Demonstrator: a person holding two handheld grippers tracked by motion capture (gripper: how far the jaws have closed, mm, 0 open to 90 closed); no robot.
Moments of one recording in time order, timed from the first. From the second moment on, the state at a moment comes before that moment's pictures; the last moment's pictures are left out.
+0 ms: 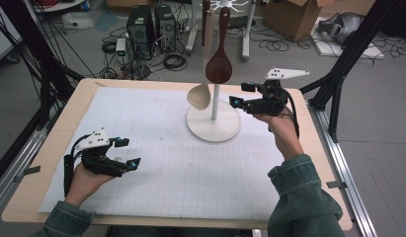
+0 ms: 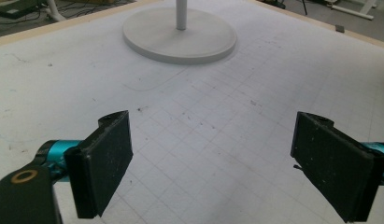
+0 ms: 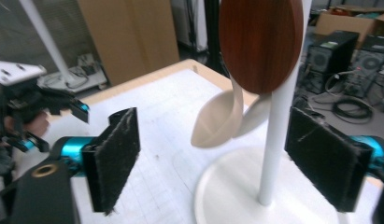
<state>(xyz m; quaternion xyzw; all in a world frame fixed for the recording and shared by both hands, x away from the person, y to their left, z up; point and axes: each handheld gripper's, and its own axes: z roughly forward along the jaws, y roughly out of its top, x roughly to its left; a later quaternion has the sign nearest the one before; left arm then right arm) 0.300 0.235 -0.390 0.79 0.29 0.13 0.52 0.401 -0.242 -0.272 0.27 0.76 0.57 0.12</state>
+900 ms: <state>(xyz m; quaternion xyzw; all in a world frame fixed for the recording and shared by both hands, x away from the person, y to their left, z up) 0.302 0.237 -0.392 0.79 0.30 0.13 0.52 0.365 -0.242 -0.328 0.28 0.78 0.54 0.13</state>
